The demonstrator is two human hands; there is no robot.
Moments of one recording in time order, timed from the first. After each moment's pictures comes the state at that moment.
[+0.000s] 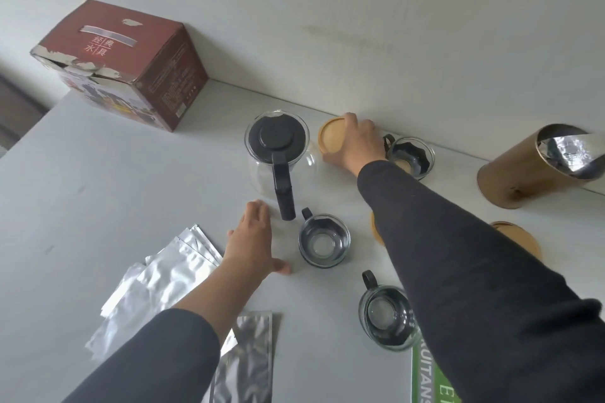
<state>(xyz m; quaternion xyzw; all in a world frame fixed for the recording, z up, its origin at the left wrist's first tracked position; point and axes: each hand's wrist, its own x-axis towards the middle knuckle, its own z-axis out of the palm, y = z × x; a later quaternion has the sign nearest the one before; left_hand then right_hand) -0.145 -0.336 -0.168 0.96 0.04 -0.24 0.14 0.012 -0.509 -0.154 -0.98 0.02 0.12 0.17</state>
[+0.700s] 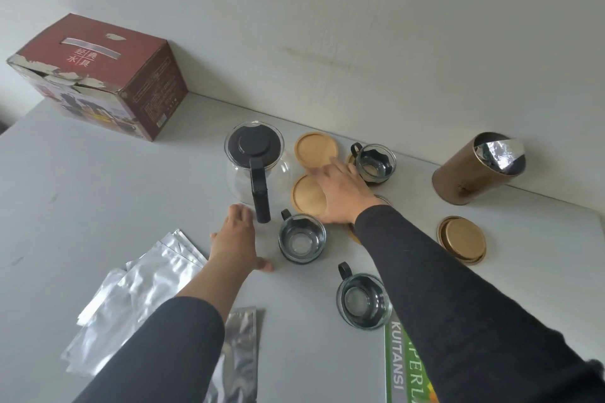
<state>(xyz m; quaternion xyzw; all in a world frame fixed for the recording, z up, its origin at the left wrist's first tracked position) -0.144 -0.336 -0.170 0.96 0.03 -0.24 0.14 -0.065 -0.537 -0.140 -0.97 -0.21 0.14 0.00</state>
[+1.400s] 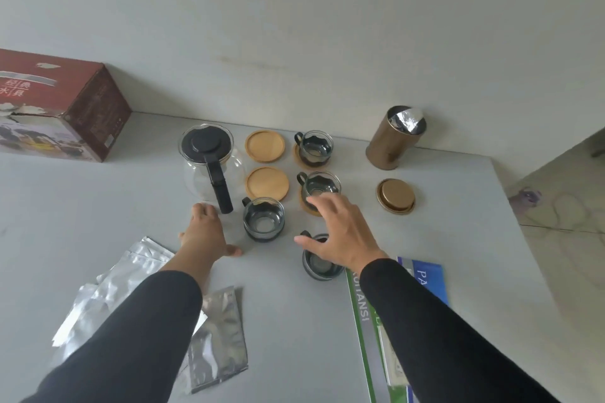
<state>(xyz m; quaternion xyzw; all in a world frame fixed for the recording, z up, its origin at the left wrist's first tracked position) -0.154 -0.338 -0.178 0.96 0.02 -0.24 0.13 -0.221 -0.584 -0.138 -0.98 -0.07 -0.03 0.18</state>
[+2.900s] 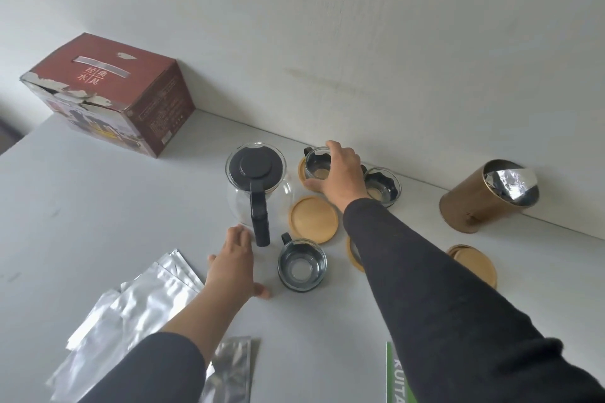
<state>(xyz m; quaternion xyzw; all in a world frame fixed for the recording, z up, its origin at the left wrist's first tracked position) -0.148 -0.338 -0.170 0.96 0.03 -0.23 0.13 -0.009 -0.522 -0.143 -0.96 -0.02 0.03 0.29</state>
